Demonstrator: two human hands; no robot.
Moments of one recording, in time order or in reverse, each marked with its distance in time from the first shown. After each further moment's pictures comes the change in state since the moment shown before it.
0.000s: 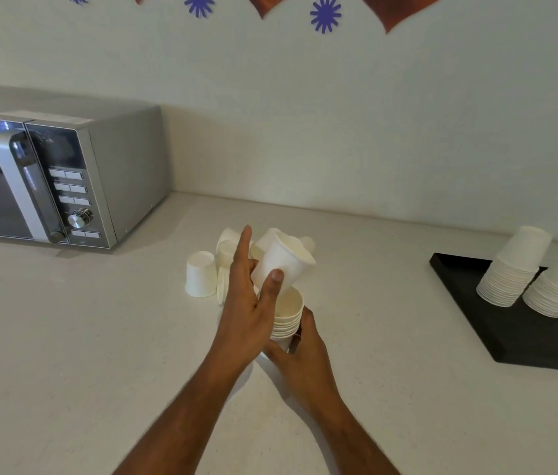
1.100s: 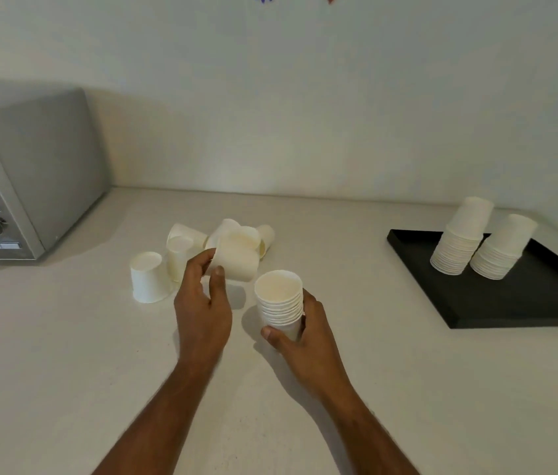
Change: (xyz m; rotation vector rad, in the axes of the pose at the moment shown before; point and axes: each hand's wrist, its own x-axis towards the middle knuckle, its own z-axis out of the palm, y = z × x) left_hand 0.021 -0.051 0.027 0.115 0.299 0.042; right_hand 0.006 -0.001 -0.062 -0.152 0.137 -0.025
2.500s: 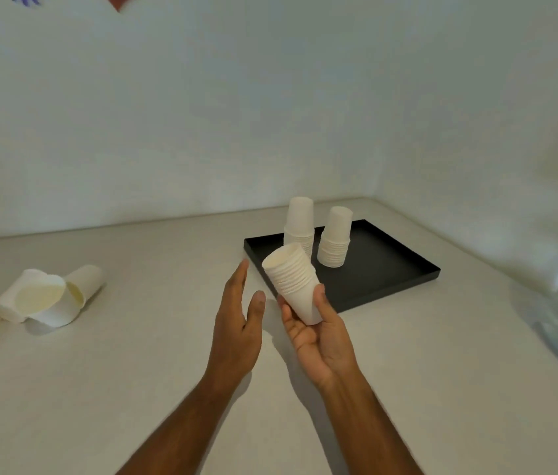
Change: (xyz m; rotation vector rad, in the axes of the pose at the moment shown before) left_hand -0.129 0.085 0.241 -0.224 -0.704 0.076; right_hand 0.013 0.066 -0.247 1.543 0.418 0.353
